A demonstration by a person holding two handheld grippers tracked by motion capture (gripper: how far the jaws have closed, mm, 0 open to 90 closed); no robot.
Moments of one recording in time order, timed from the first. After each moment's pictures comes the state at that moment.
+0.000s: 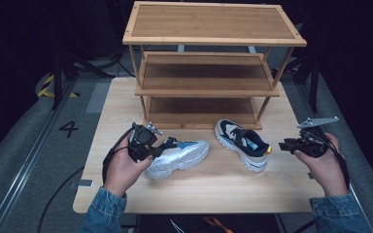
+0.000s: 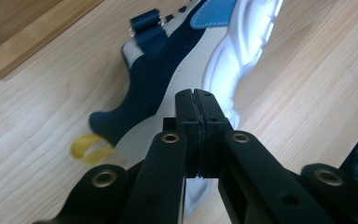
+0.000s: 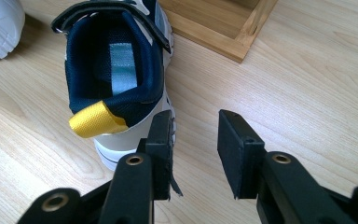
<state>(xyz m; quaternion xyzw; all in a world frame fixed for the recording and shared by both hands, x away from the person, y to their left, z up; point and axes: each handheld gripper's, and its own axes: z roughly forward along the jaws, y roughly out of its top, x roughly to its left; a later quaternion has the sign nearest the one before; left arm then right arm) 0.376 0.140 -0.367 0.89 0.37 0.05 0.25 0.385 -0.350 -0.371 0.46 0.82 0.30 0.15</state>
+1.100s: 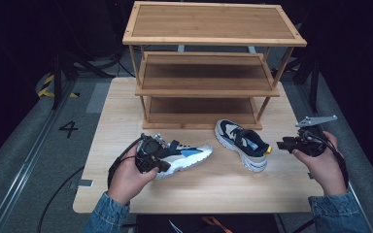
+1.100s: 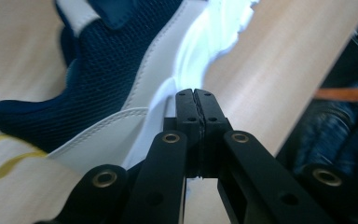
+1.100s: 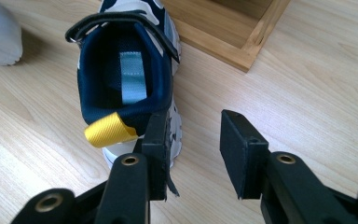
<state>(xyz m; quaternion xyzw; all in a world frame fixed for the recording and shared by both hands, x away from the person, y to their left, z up) 0.348 0.122 -0.375 0.91 0.34 -0.02 0.23 0.386 -0.345 -0.366 0.45 0.83 0.30 0.15</state>
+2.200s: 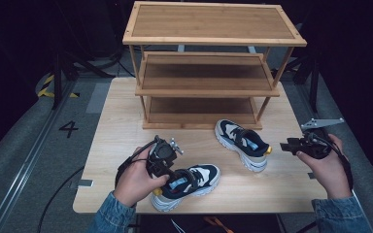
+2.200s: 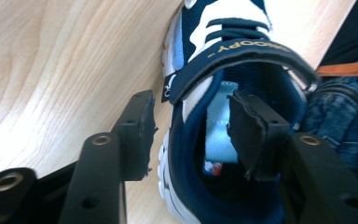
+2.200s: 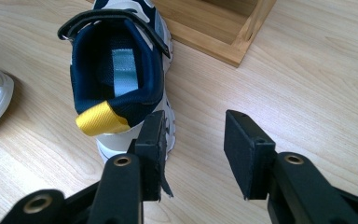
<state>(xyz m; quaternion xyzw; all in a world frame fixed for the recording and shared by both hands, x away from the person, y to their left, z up) 0.345 0.094 -0.372 0.94 0.28 0.01 0.19 0.378 -0.355 -0.368 0.46 0.82 0.31 0.15</state>
